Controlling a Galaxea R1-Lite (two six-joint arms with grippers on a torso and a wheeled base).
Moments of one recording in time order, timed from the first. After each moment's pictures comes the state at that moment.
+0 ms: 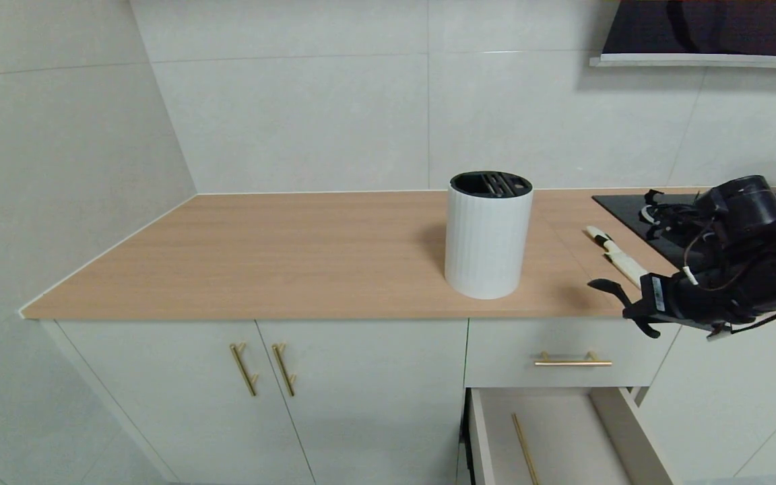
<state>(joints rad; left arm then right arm) 0.00 0.00 0.00 0.00 0.01 0.00 0.12 1.73 -1.14 0.28 0.12 0.26</state>
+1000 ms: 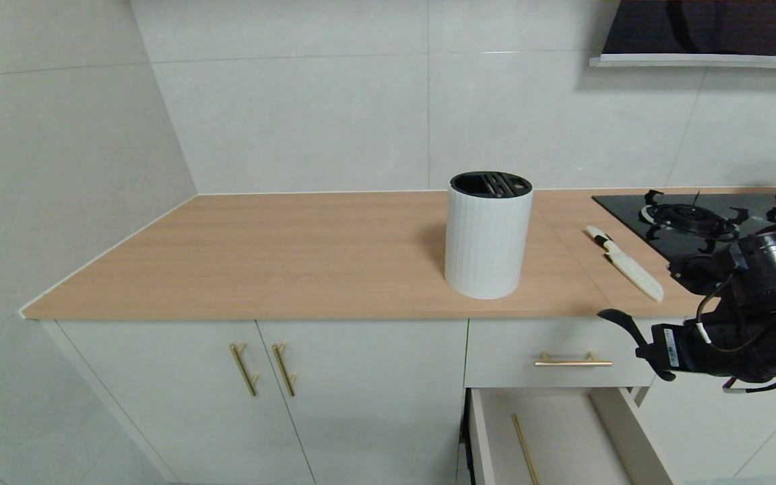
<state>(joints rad) 0.00 0.00 0.00 0.00 0.01 0.00 0.14 1.65 -0.80 -0.02 0.04 0.19</state>
